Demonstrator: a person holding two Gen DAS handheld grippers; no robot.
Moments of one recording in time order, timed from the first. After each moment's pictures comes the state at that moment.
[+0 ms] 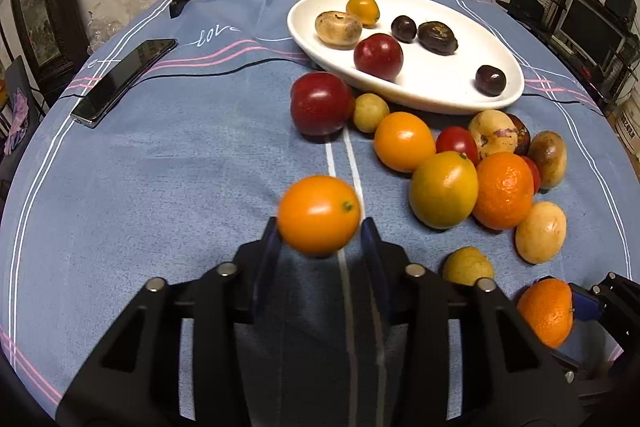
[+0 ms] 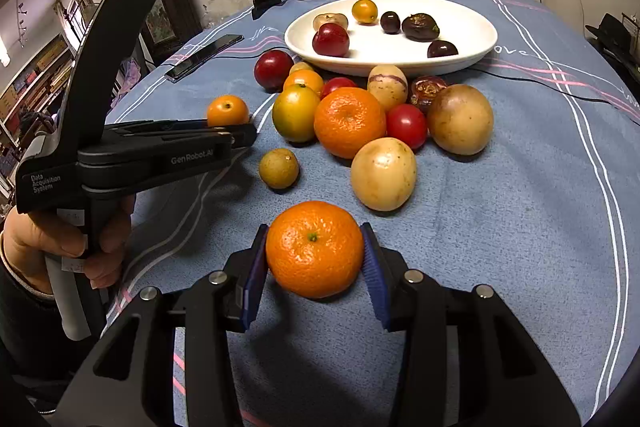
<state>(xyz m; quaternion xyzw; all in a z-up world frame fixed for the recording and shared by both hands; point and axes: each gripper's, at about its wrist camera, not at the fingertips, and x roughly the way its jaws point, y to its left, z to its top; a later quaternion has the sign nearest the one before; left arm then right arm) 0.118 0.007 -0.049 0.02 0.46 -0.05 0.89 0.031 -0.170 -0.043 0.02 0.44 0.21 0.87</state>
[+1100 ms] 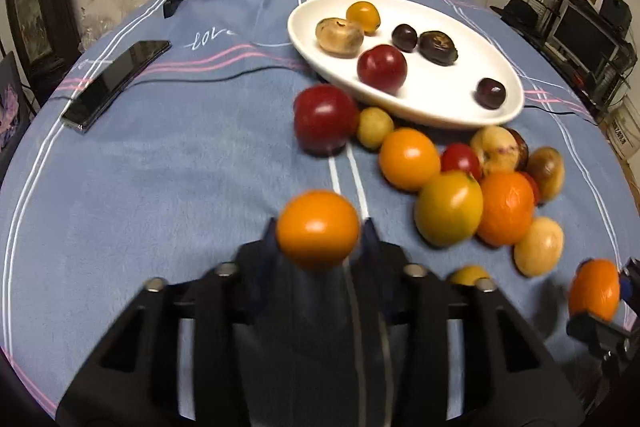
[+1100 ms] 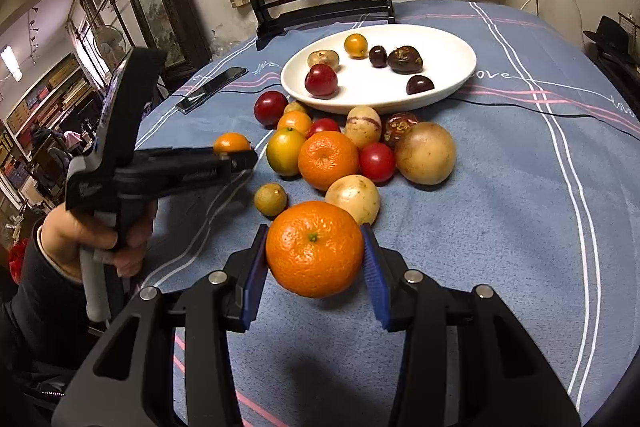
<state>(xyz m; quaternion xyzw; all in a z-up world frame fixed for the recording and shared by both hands) 0.132 0.013 -0.048 0.01 0.46 -0.07 0.89 0.024 -0.202 -0.016 0.05 0.41 0.22 0.88</state>
